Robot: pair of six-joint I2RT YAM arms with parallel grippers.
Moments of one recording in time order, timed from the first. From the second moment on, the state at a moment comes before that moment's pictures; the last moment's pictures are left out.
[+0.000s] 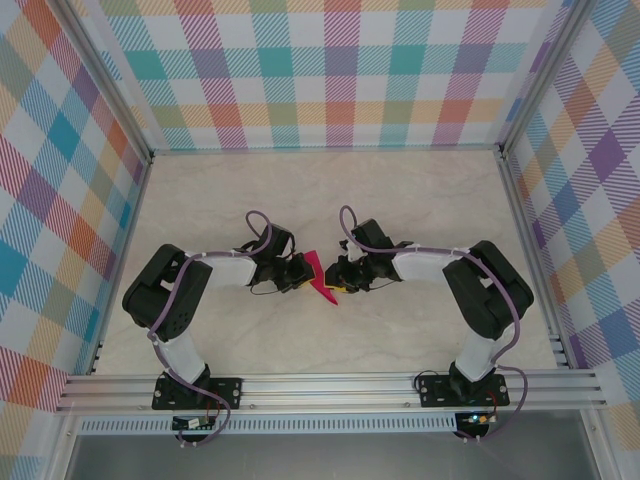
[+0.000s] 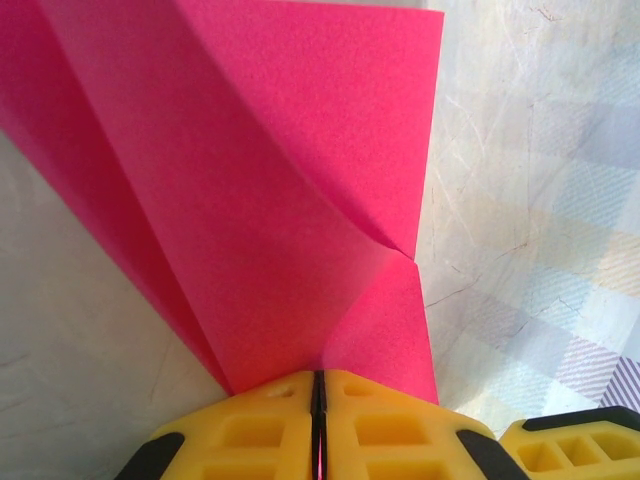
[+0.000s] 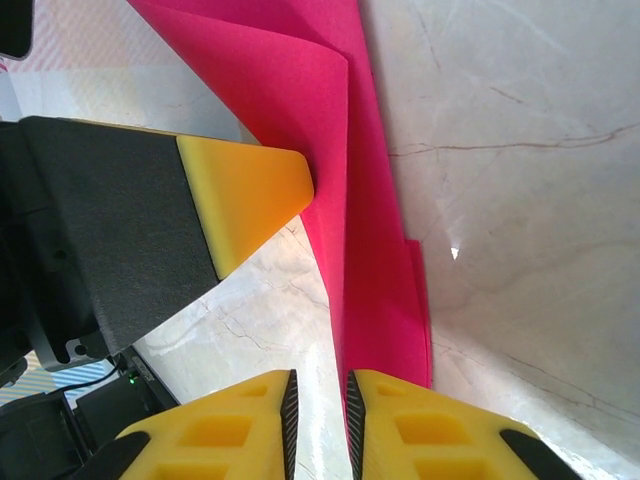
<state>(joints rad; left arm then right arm) -0.53 1.76 0.81 -0.03 0.43 -0.94 0.64 1.76 0.89 -0.14 -0.64 0.81</state>
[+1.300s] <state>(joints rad) -0.53 1.76 0.81 -0.03 0.43 -0.95 0.64 1.79 0.87 -0.18 -0.71 0.80</state>
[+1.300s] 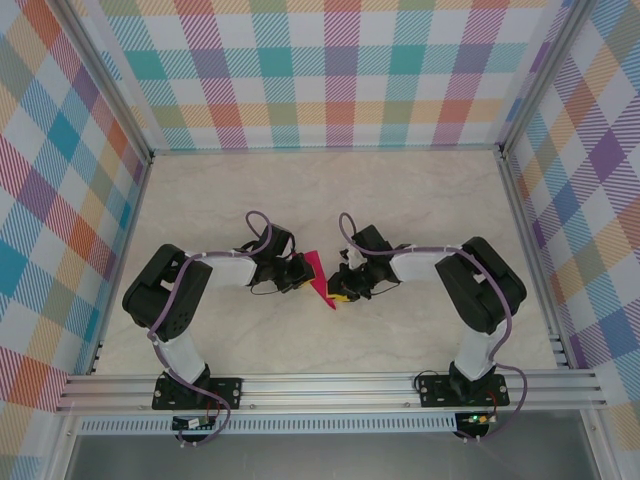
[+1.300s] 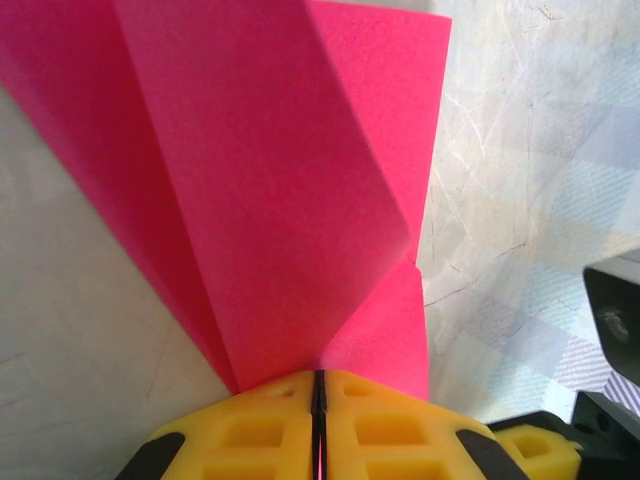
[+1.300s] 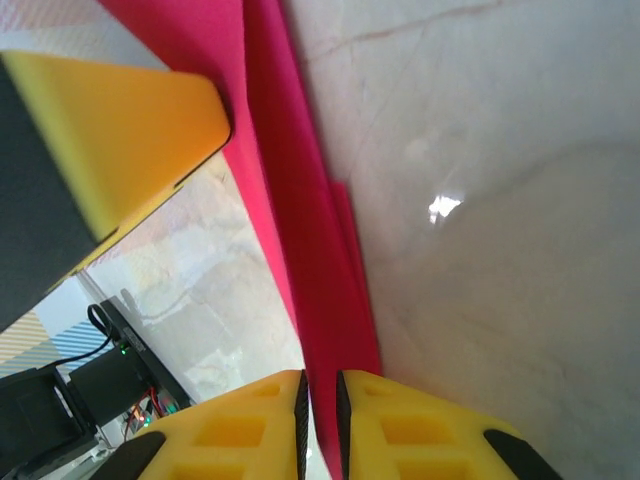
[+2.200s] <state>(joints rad) -0.53 1.76 0.81 -0.03 0.43 -0.95 0.64 1.81 0.84 -0.20 -0.71 0.77</state>
